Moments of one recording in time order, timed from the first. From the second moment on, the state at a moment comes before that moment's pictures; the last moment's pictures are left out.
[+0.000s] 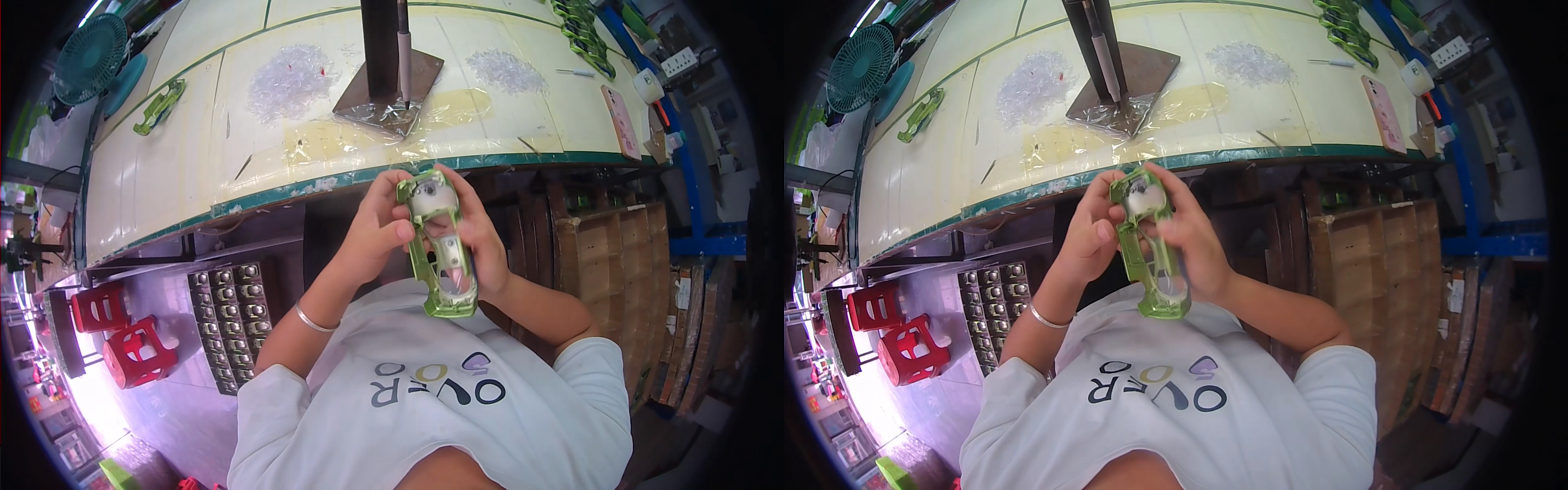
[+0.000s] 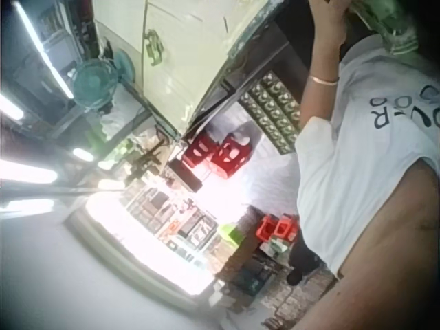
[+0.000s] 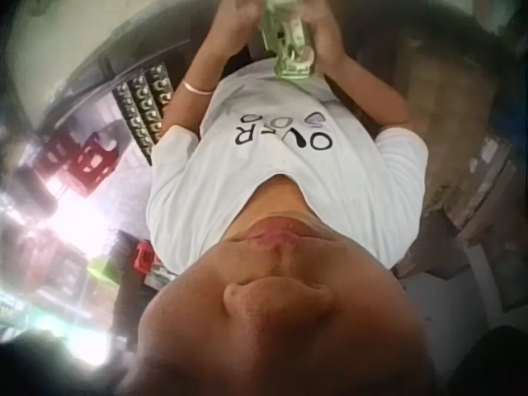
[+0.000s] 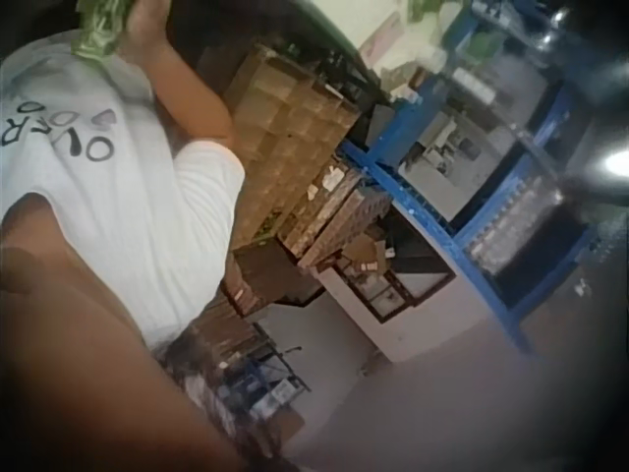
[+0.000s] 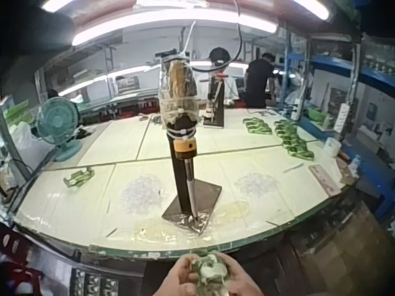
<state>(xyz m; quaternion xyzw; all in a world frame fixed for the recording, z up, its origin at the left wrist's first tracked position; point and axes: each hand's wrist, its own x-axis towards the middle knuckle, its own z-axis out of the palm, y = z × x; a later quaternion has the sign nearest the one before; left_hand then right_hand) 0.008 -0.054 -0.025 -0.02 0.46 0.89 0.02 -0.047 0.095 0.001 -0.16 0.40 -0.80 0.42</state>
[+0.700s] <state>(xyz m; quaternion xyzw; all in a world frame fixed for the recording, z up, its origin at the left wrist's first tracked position) -0.032 -0.060 0.021 0.00 0.35 0.94 -0.04 -0.088 0.047 0.032 -0.04 0.19 -0.87 0.46</state>
